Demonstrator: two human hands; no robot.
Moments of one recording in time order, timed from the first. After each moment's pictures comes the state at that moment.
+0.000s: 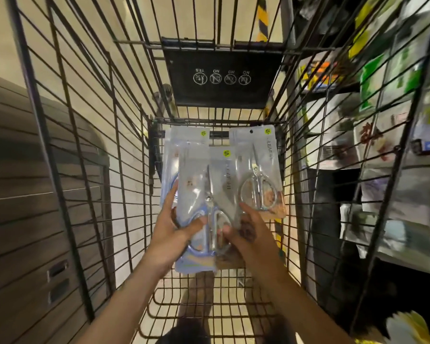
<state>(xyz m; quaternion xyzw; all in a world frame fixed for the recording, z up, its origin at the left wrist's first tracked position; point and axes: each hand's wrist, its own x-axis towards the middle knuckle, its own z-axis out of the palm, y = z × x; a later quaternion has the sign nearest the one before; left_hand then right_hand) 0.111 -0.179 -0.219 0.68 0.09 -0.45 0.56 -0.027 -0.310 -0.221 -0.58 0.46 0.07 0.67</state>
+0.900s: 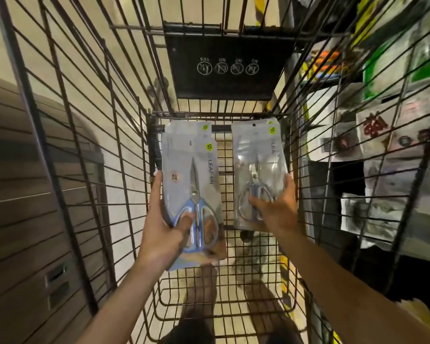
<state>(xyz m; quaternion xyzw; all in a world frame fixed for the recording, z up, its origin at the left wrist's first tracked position) 0.133 -0.159 -0.222 0.75 0.04 -0.40 0.53 -0.001 -0.361 -0.293 -0.60 0.62 0.02 0.51</state>
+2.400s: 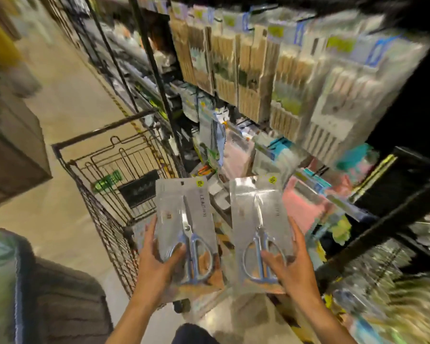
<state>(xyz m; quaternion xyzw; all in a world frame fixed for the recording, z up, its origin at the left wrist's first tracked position) -0.186 -0.038 0.164 0.70 -0.31 -0.35 0.54 -0.456 -0.141 0.111 -0.55 0.49 -0.41 0.54</state>
